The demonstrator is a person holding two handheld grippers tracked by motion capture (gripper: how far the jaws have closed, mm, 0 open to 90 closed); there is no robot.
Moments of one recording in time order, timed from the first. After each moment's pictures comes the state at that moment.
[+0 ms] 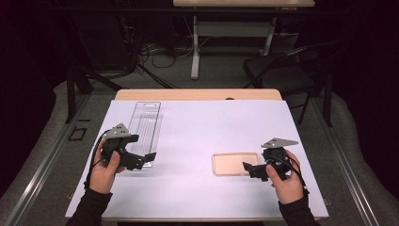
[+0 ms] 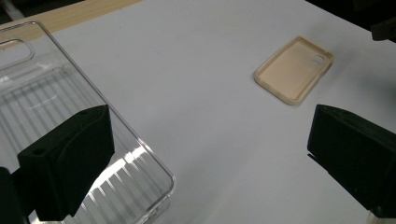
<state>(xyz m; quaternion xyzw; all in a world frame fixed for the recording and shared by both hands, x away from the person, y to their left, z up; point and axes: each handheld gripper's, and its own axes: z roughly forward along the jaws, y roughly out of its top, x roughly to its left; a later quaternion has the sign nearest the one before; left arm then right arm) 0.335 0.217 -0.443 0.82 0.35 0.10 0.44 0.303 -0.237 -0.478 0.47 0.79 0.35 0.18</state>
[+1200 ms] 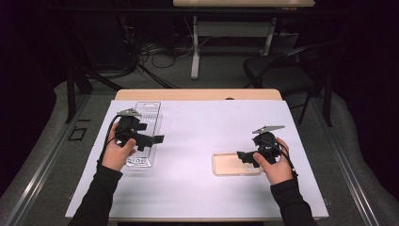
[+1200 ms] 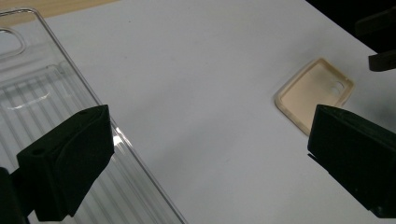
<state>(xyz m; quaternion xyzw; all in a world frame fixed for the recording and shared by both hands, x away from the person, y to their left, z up) 0.395 0.207 -0.453 0.81 0.40 0.04 0.43 0.351 -0.224 -0.487 0.50 0.79 0.32 0.15</state>
